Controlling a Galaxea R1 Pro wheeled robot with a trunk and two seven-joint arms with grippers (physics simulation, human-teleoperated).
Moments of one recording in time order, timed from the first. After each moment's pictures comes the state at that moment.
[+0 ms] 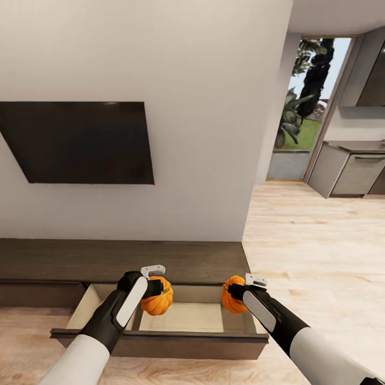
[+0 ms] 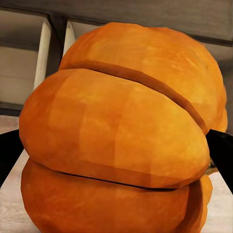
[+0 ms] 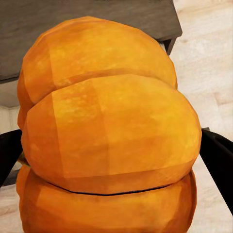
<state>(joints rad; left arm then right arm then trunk) -0.60 -0.05 -0.25 -1.00 0.59 0.85 0.50 -0.68 -0.10 0.64 -0.72 -0.97 0.35 -0.52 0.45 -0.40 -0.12</state>
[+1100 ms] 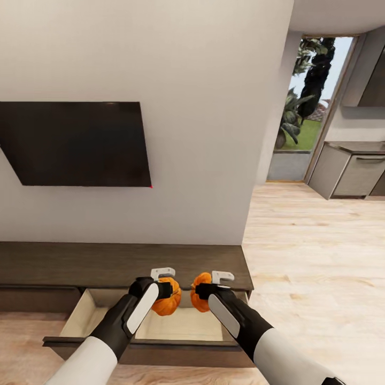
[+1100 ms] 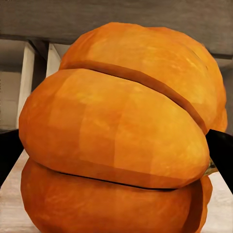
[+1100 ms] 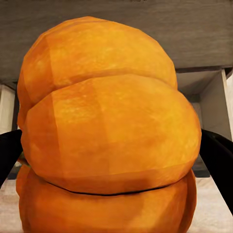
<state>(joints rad) -0.60 -0.08 -0.36 -0.96 0.59 0.75 0.50 -0.68 0.12 0.64 -0.71 -0.78 0.37 -0.53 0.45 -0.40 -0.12</state>
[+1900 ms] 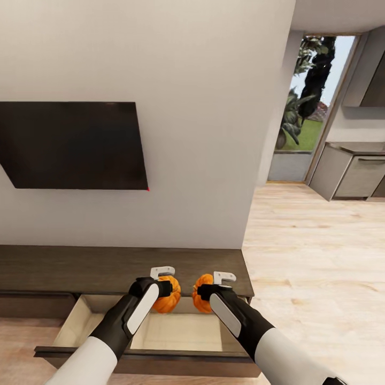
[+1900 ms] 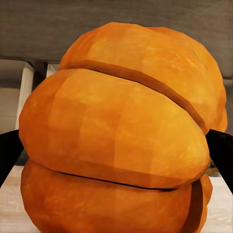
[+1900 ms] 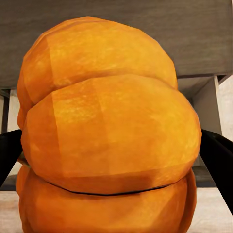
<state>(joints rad) -0.60 -0.08 -0.36 -0.96 0.57 0.71 0.50 -0.68 0.12 0.63 -0.71 -0.78 0.40 -0.54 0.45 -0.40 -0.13</state>
